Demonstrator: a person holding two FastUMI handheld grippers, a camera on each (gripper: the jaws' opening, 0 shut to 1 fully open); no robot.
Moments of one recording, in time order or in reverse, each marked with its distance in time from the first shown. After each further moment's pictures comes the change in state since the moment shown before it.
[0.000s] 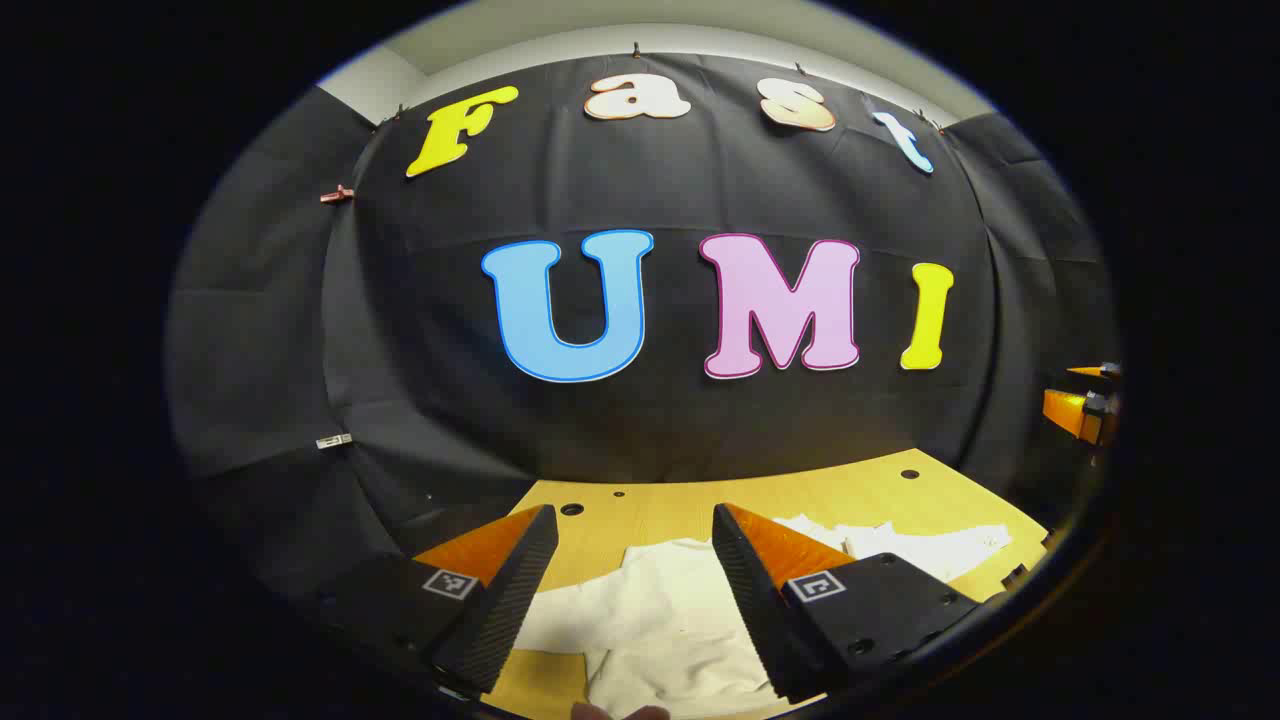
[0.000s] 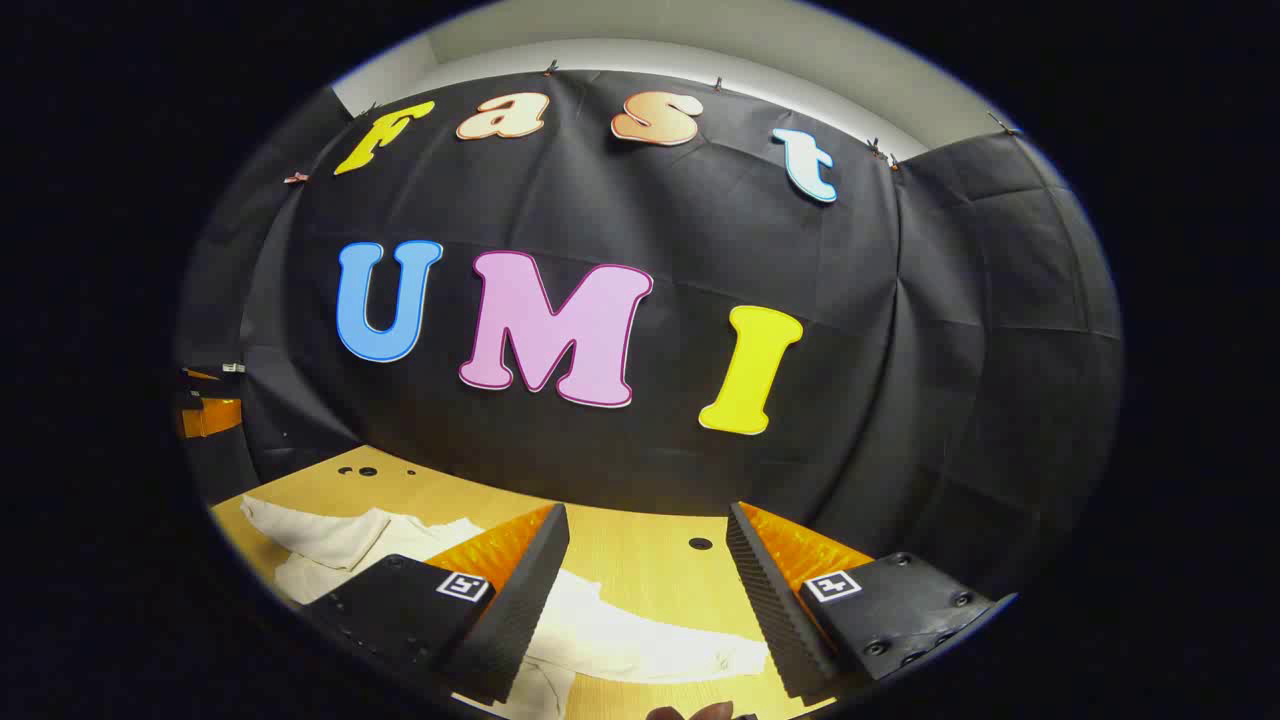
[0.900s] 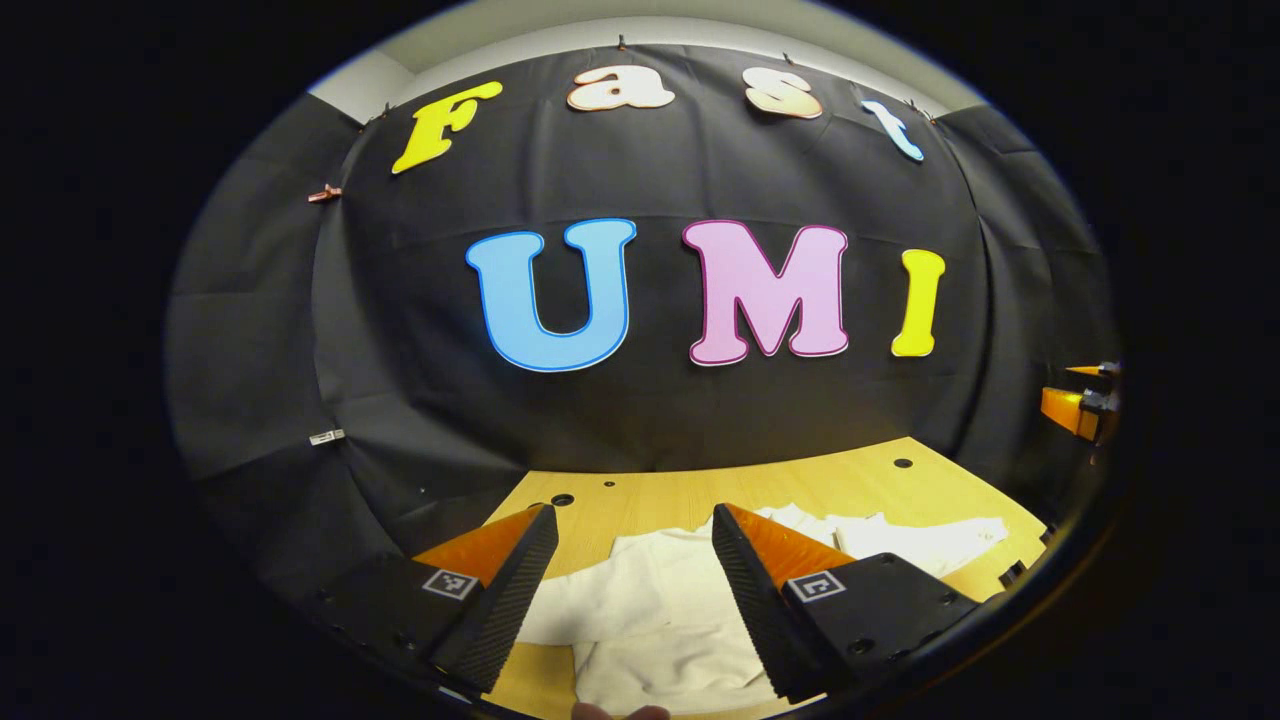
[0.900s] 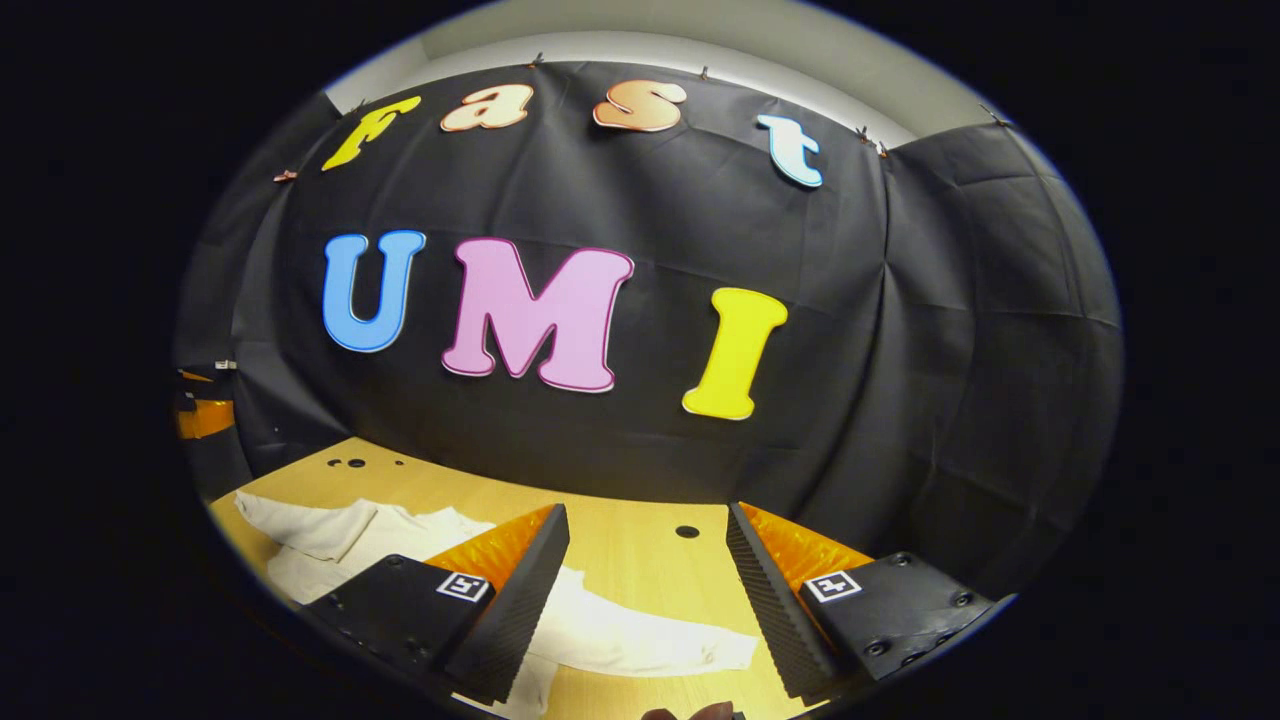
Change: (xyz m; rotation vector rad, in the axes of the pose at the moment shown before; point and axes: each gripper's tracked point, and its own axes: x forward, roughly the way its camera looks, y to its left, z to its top) left arm 0.001 -0.022 -0.009 0.030 0.035 -0.018; right arm 0.009 -0.033 -0.031 0.024 0.075 -0.042
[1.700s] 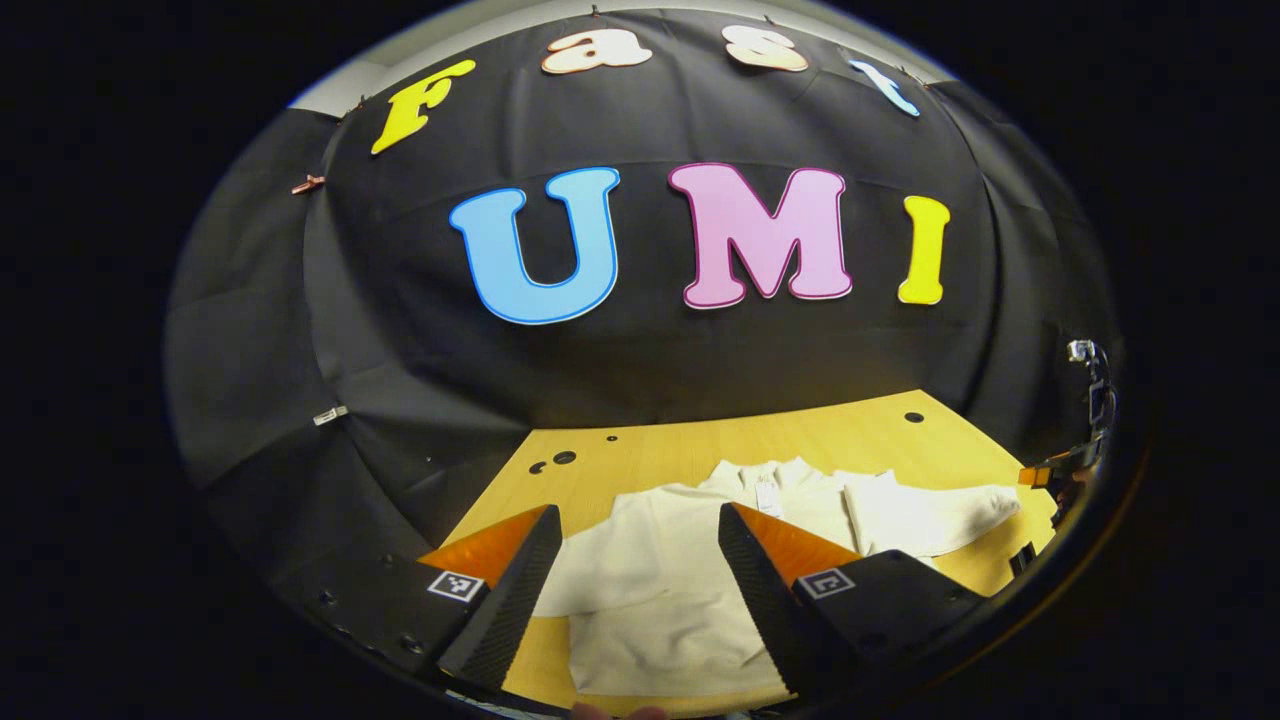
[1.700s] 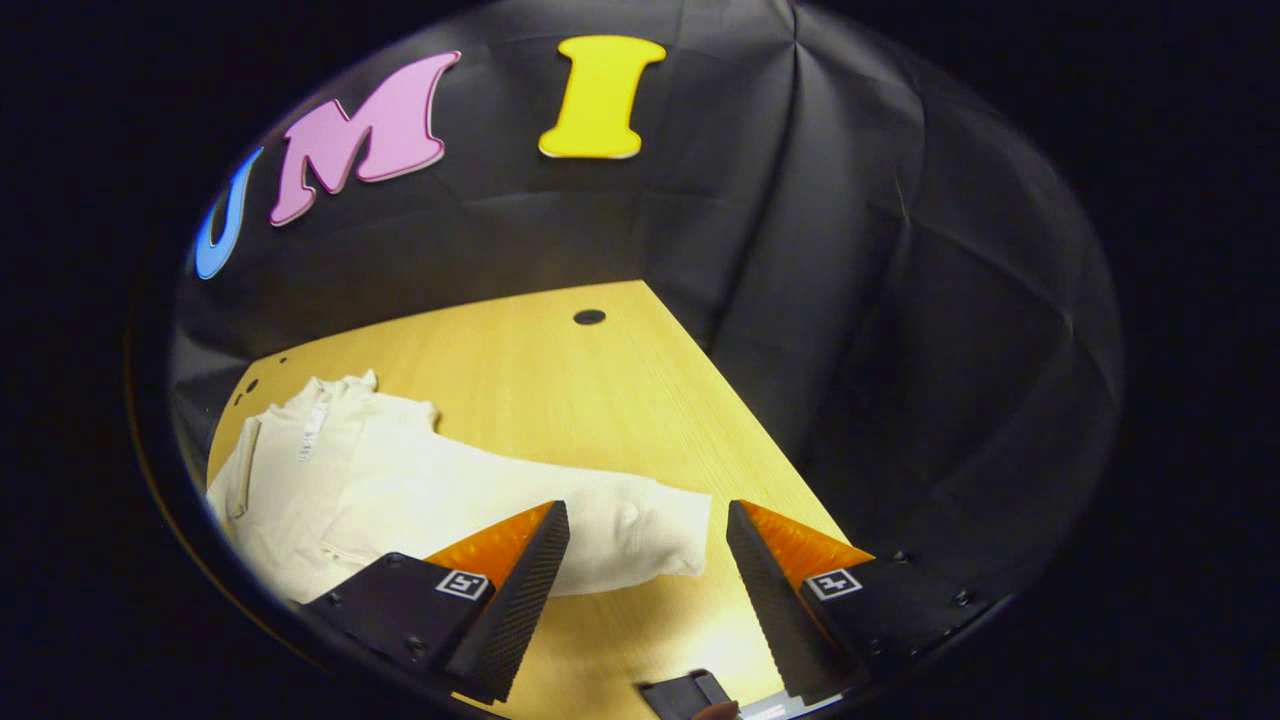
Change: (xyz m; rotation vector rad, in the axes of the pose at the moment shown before) left arm 0.010 -0.017 -0.041 0.047 0.158 0.053; right arm 0.068 -0.101 -0.272 0.190 0.619 -0.184
